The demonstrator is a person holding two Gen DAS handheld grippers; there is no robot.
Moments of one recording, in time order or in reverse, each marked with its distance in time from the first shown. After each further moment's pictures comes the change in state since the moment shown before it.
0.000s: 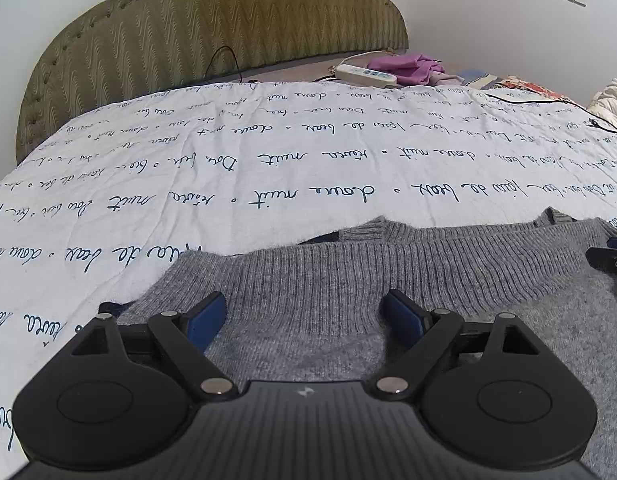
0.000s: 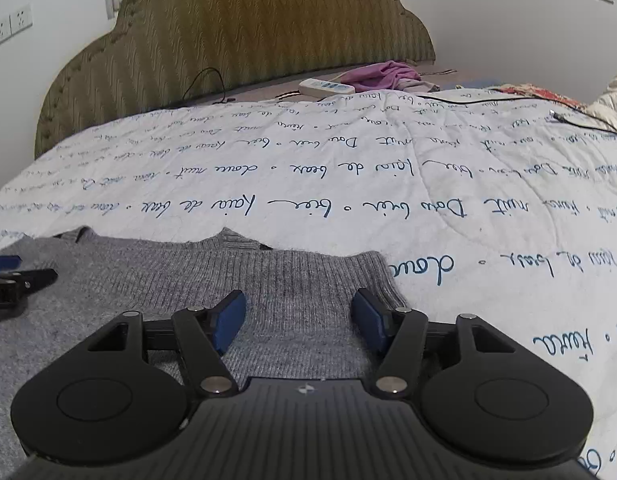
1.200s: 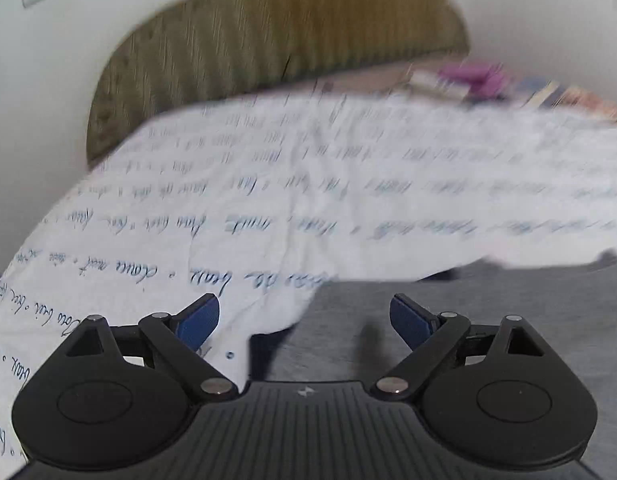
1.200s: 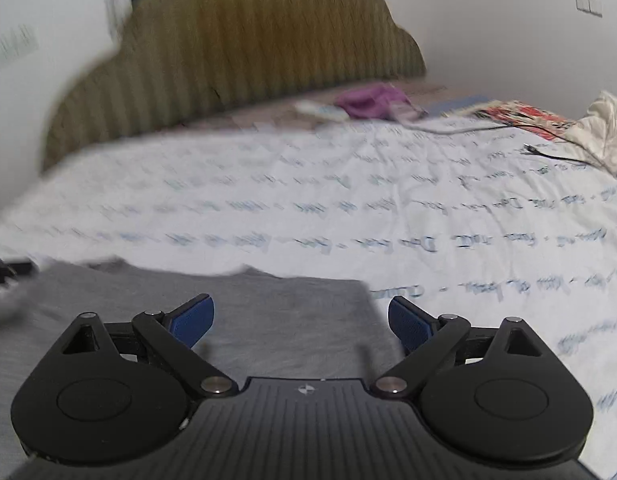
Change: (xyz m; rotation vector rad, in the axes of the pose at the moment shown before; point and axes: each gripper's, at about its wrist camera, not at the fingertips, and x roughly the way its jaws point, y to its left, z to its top) left arm -0.014 0.056 0.036 -0.059 0.078 0.191; right arm -0.046 0.007 0.031 -0.003 0.013 -0.059
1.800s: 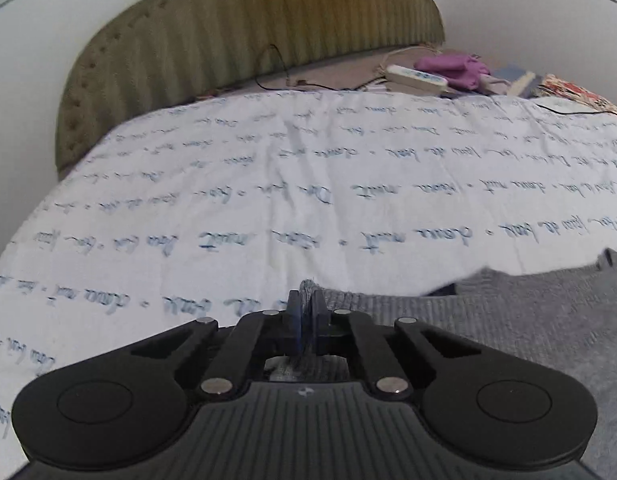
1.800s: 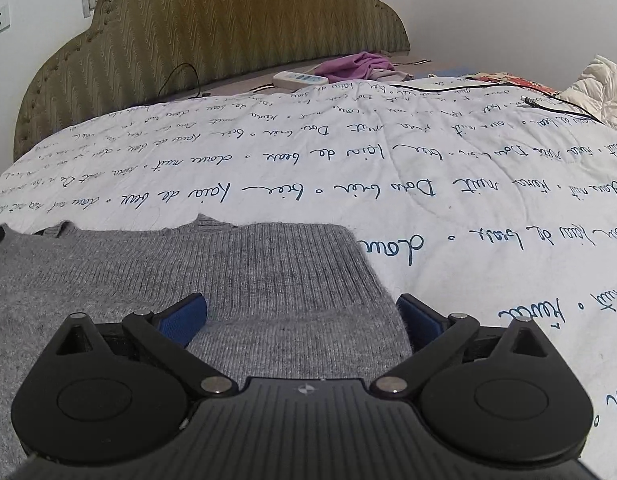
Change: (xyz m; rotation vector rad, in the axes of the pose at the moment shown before) left arm 0.013 0.004 0.013 0.050 -0.026 -0.073; right arm 0.040 -0.009 -0.040 0.052 0.010 -0.002
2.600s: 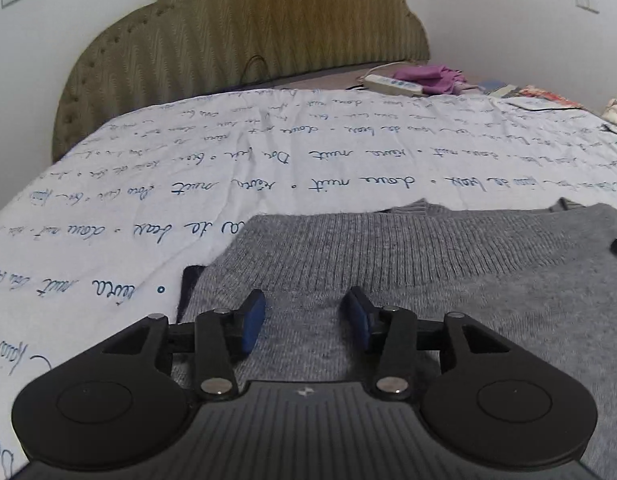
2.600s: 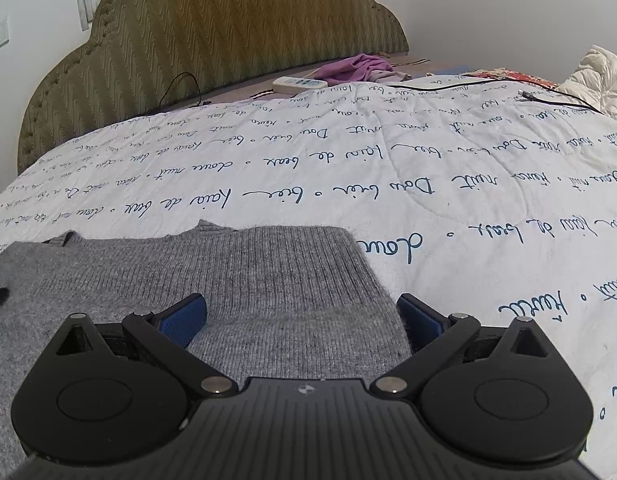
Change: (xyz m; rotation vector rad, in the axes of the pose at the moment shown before) left arm -0.029 -0.035 -0.066 -0.003 -0.079 -0.029; right arm -0.003 -0.002 -0.001 0.038 -0.015 0.019
